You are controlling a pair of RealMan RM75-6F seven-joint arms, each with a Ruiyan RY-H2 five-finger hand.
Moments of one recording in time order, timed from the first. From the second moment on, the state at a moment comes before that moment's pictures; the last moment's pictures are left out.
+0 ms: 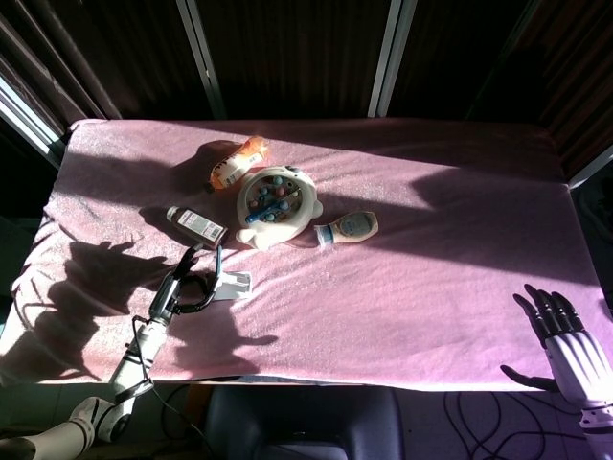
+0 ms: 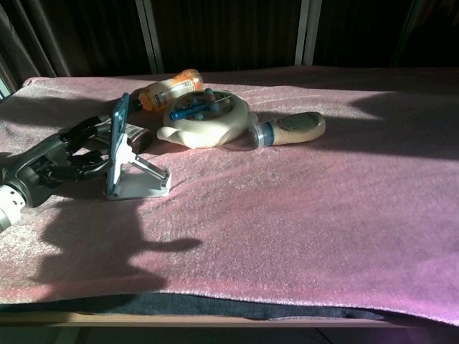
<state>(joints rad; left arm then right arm) -0.53 -1.81 -0.08 -0.82 1.51 1.18 -1.29 0.03 -1.04 -0.04 -1.58 -1.68 1.54 0.06</state>
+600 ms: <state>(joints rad) -0.28 -1.44 -0.05 -1.22 1.46 1.48 -0.25 0.04 -1.05 -0.03 -1.60 -1.63 1.49 0.00</state>
